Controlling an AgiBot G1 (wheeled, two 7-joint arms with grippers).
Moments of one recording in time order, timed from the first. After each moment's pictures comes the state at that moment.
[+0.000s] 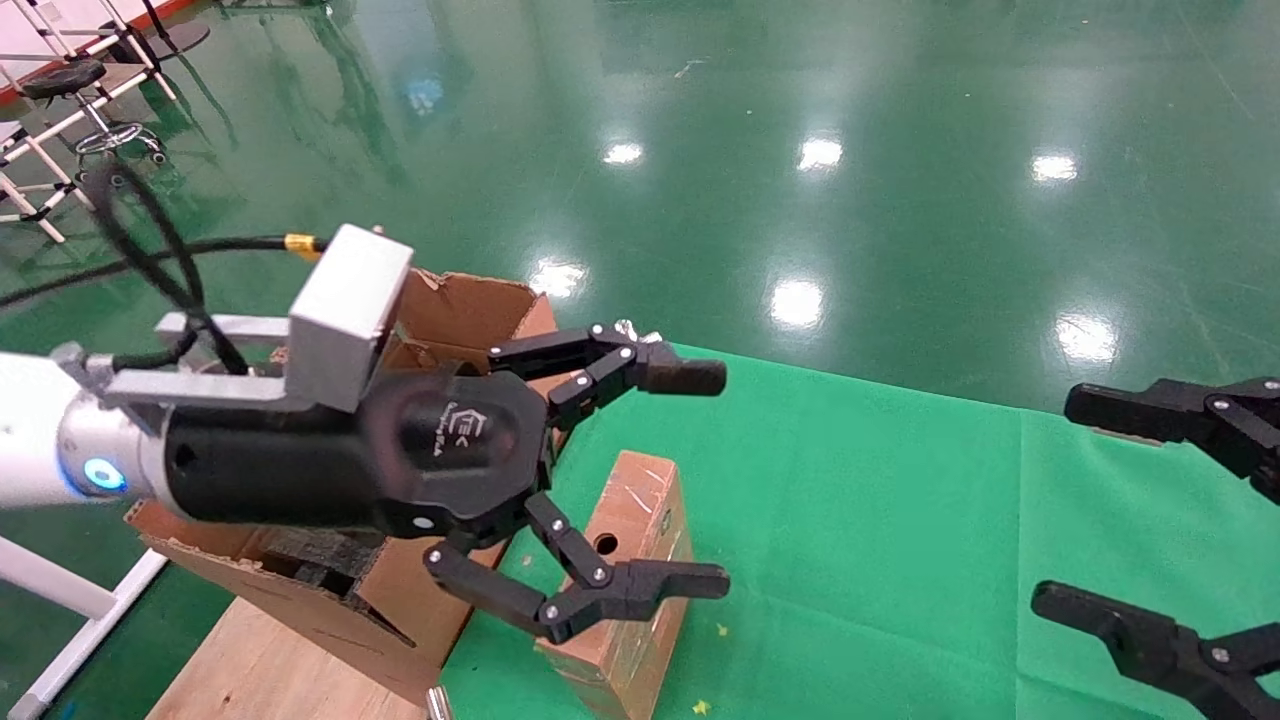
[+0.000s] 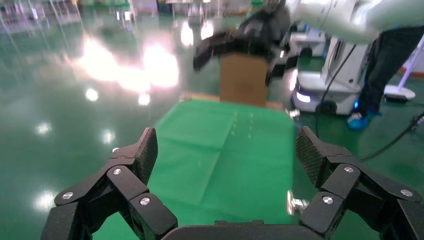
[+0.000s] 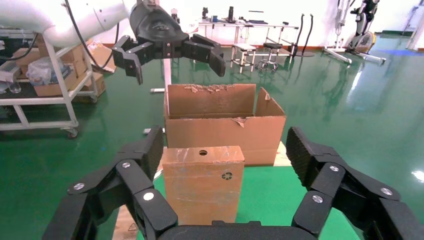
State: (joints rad) left arm -1.14 0.58 0.33 -1.28 0.80 1.51 -0.33; right arm 1.08 -0.57 -0.35 1.24 -0.67 -1.45 0.14
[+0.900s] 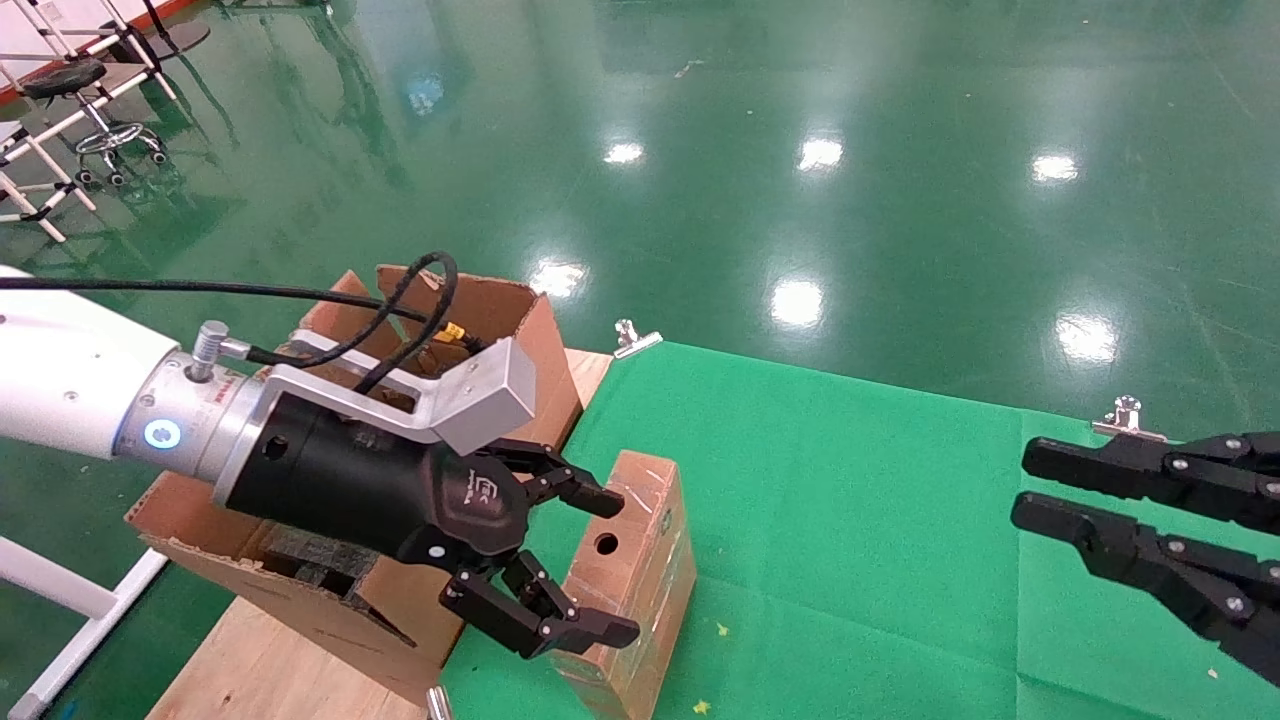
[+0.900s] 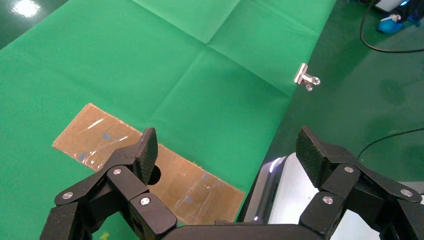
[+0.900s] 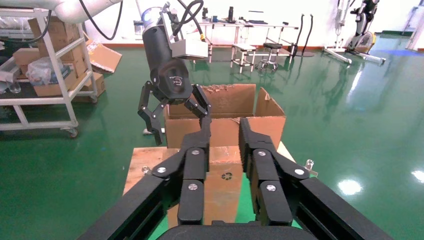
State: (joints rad) left arm -1.48 0.54 0.67 -1.32 1.15 1.58 -0.76; right arm 1.08 -0.57 -0.35 1.24 -0.67 -1.45 0.14
